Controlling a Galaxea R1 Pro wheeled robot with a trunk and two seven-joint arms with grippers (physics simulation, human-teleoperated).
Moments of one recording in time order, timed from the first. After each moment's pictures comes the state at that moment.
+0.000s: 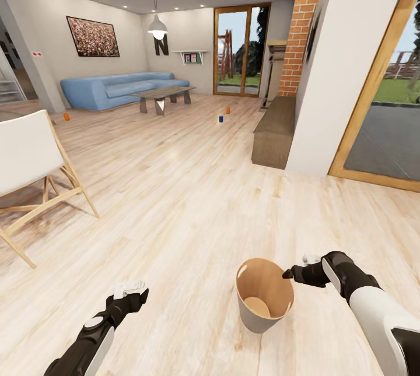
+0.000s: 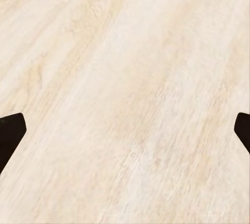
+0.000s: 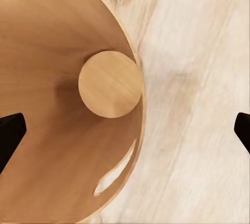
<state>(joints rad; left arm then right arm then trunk) -0.35 0.08 -0.01 -0.84 0.16 0.15 -0.04 -0.84 -0.21 -0.15 -0.38 0.07 0.75 0.38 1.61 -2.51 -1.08</state>
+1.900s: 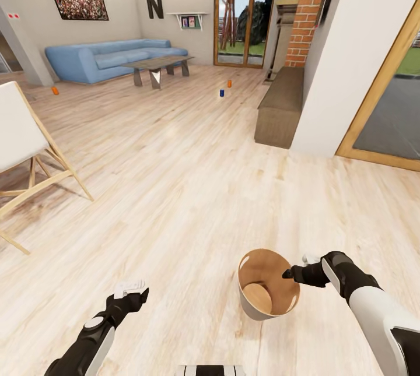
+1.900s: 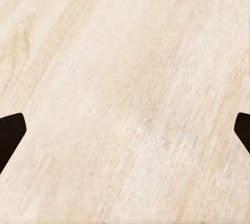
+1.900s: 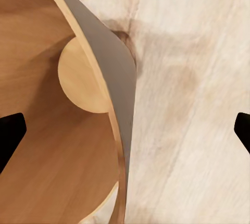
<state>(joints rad) -0.35 0.08 -0.01 -0.84 0.15 0.14 -0.04 -0.84 -0.21 -0.15 -0.38 0.07 0.75 0.38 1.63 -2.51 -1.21</state>
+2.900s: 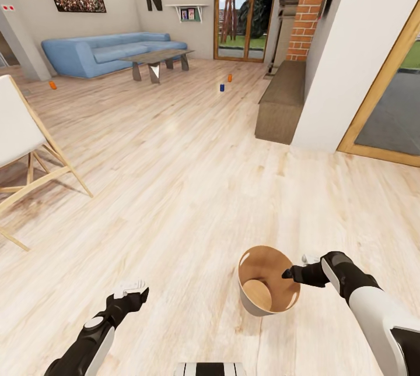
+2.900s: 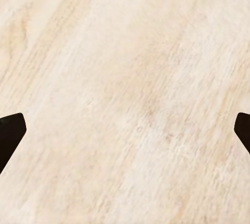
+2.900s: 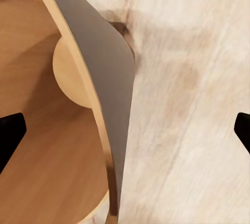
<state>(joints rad) -0.35 0.08 -0.01 -0.84 0.16 0.13 -0.04 -0.84 -0.21 -0.15 -0.38 0.07 0.75 0.38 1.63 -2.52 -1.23</state>
